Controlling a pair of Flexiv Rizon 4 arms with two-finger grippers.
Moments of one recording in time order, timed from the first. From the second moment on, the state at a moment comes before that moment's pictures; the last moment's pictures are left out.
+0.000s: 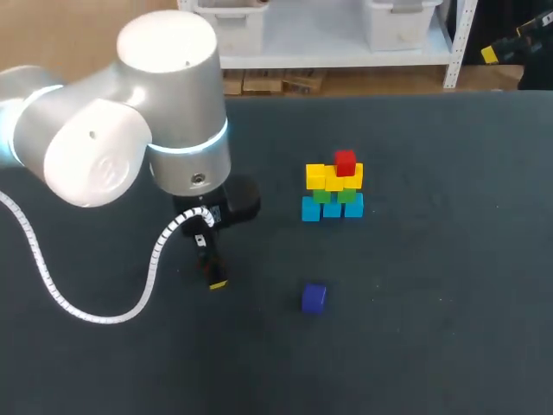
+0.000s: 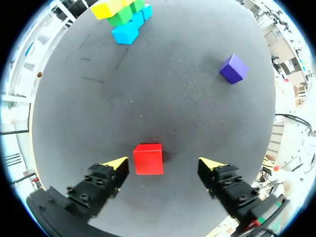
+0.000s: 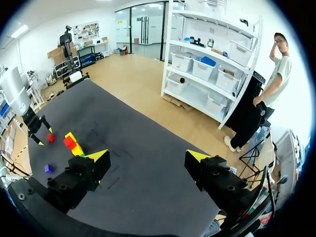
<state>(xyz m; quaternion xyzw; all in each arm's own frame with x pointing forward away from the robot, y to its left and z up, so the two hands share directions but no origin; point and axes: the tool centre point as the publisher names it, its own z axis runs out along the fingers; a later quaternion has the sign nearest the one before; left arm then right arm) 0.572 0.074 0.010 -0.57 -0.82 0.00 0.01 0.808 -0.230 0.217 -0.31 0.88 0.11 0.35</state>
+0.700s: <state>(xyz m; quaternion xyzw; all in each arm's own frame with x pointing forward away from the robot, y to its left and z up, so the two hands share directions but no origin) 0.580 0.072 0.017 -0.58 -0.81 -0.02 0.00 0.808 -0.230 0.217 -0.31 0.88 0.11 0.35</state>
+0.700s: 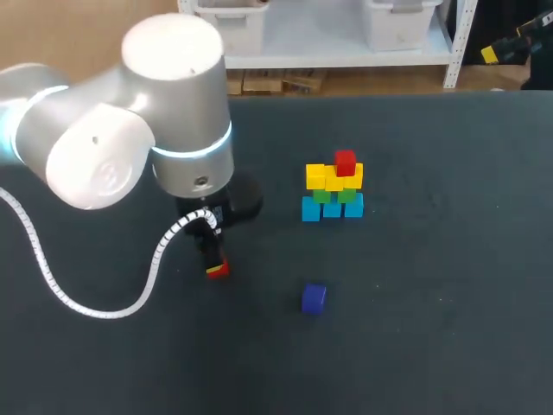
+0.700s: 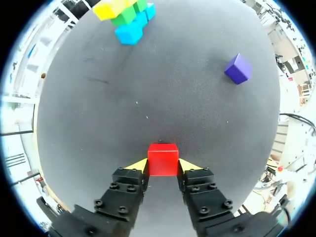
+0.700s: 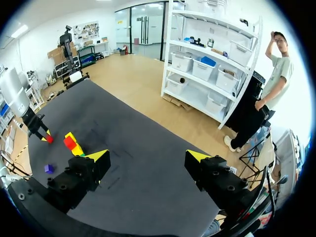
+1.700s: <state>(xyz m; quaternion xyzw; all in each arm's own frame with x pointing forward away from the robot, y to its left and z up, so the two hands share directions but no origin) 0.646 0.042 0.139 -0.68 -0.73 -0.07 -0.07 0.808 -0.230 0.217 -0.31 0.88 0.11 0.35</state>
